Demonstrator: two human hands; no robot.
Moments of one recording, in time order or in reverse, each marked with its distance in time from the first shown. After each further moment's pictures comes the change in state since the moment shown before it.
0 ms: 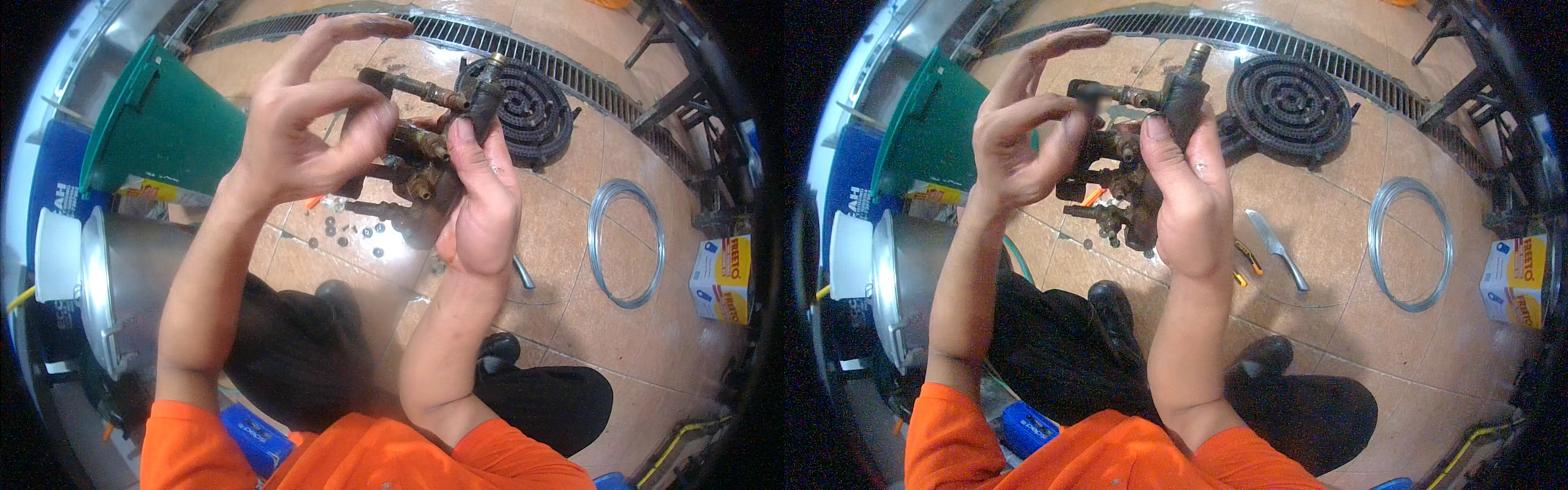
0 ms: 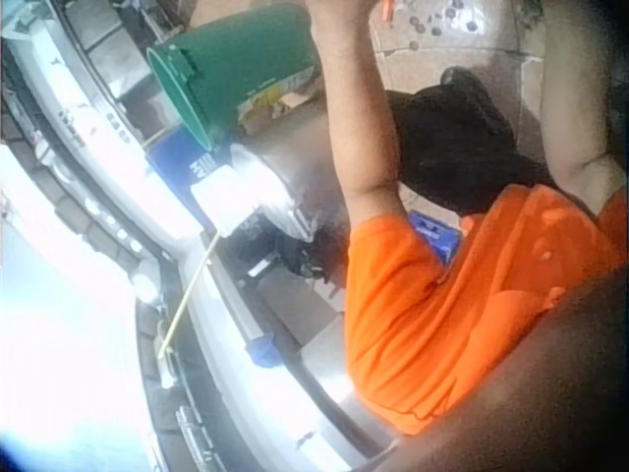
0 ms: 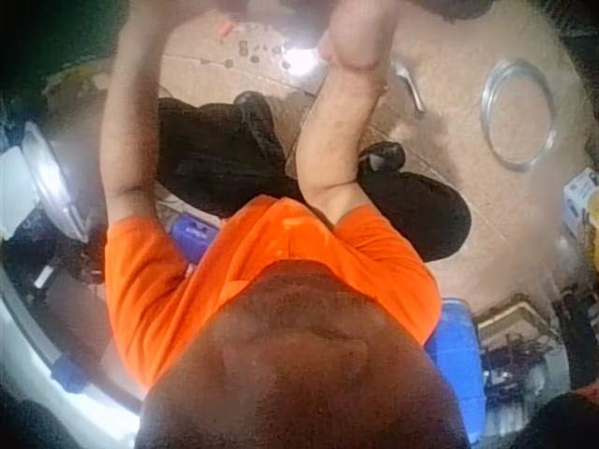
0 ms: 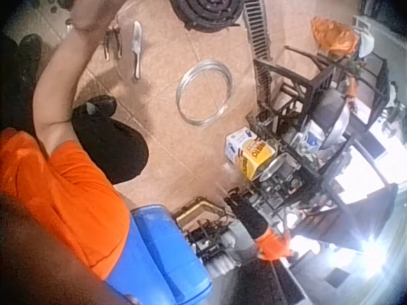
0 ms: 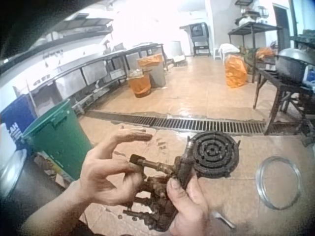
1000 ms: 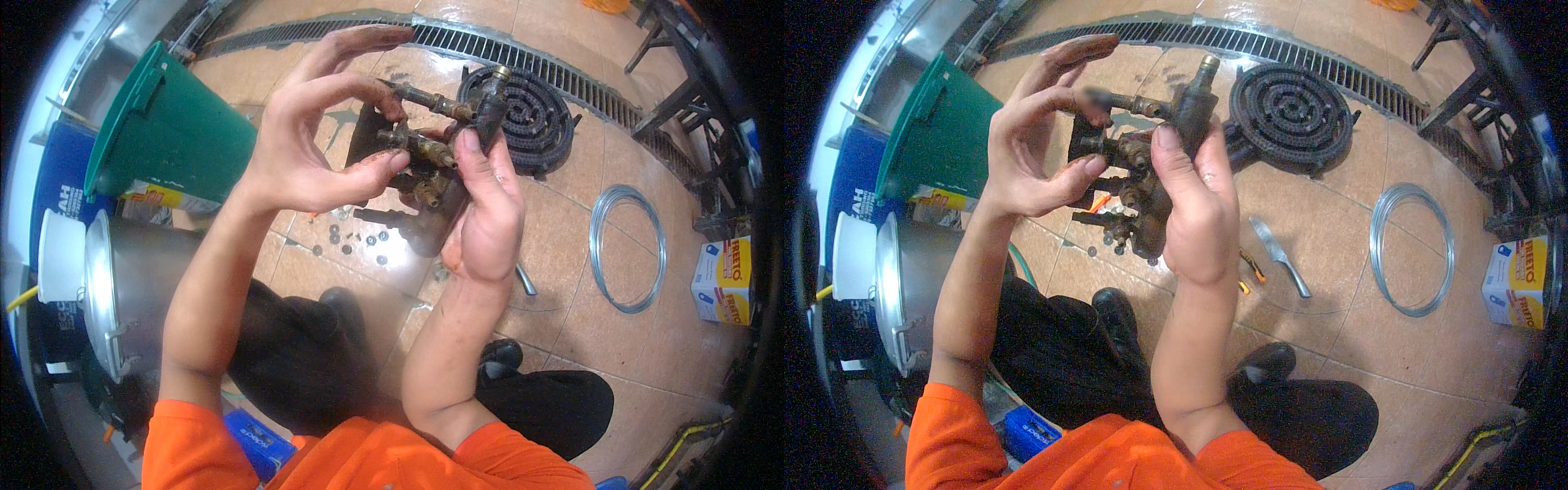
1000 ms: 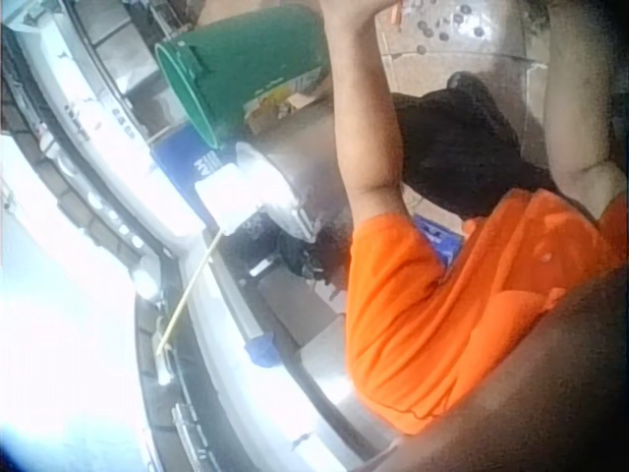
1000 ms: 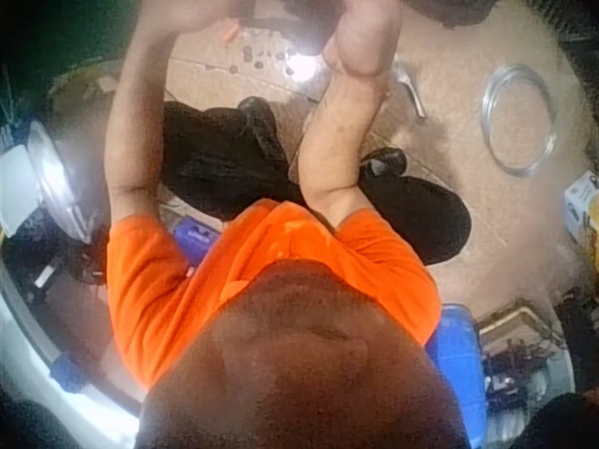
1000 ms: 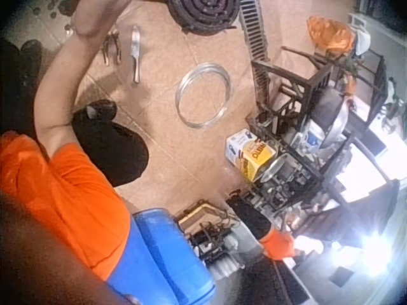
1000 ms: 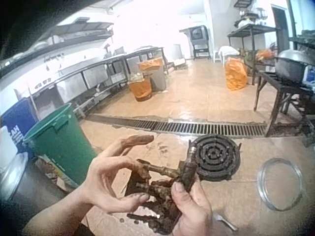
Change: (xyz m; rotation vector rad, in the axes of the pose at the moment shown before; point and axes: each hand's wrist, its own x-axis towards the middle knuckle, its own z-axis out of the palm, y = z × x) left_hand 0.004 0.002 0.002 -0.184 0.009 -0.033; right_hand 0.000 -0.002 -0.003 -0.008 0.042 0.028
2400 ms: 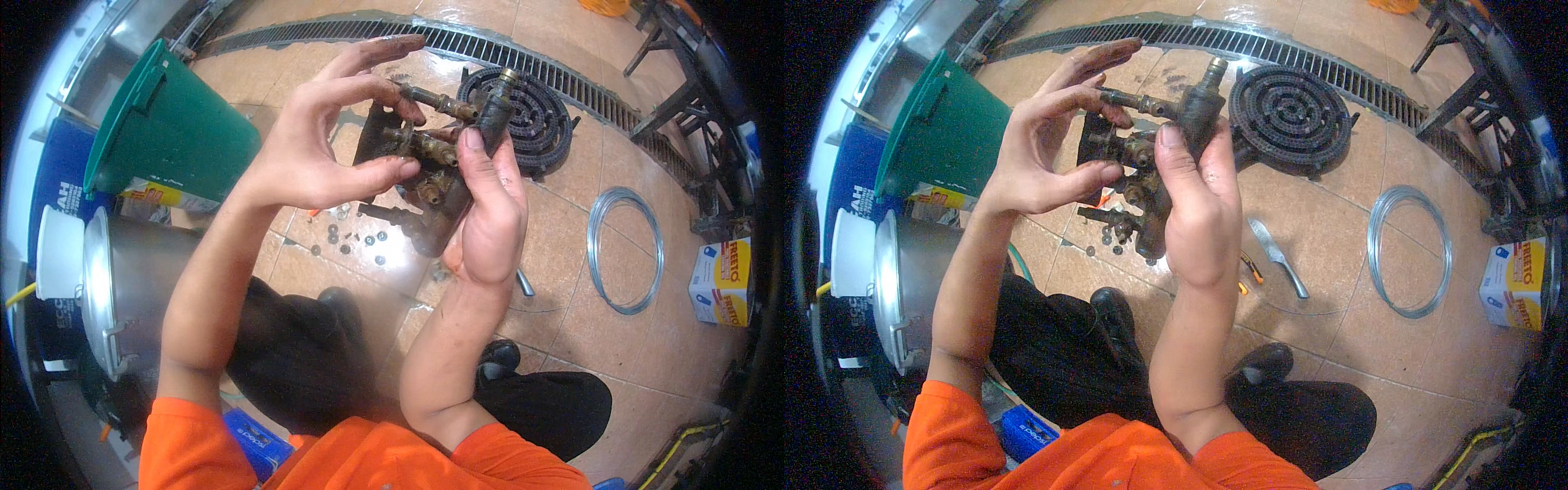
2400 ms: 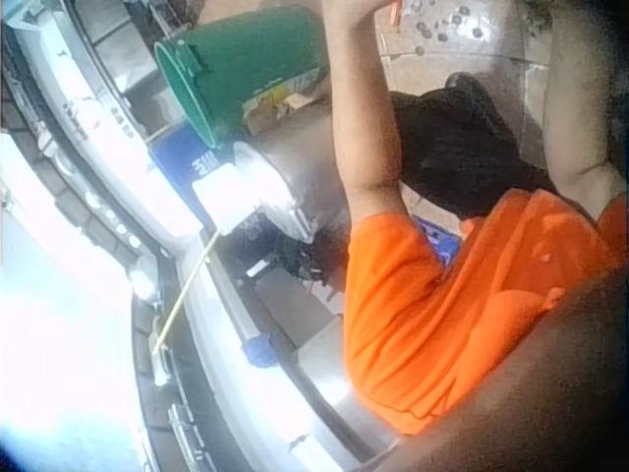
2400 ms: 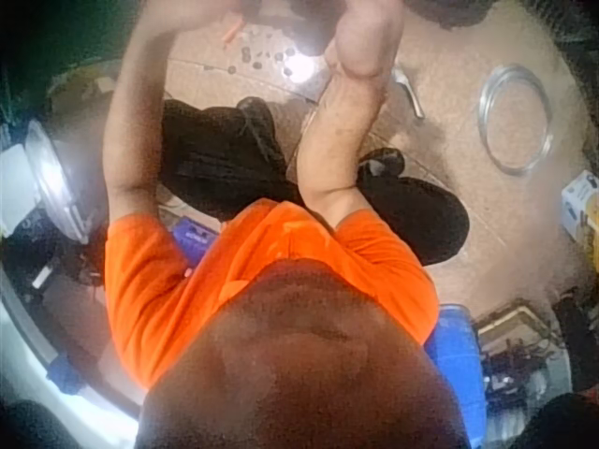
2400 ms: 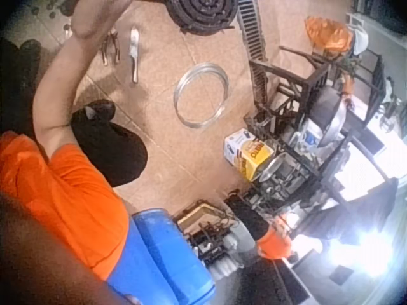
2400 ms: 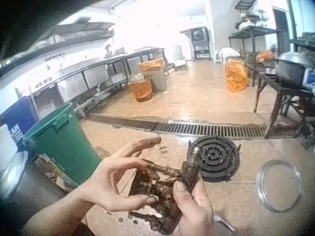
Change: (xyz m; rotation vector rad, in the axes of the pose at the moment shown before) left_hand -0.004 -0.007 0.006 -0.194 -0.100 -0.107; right_hand 0.000 -0.002 0.004 -0.056 0.015 -0.081
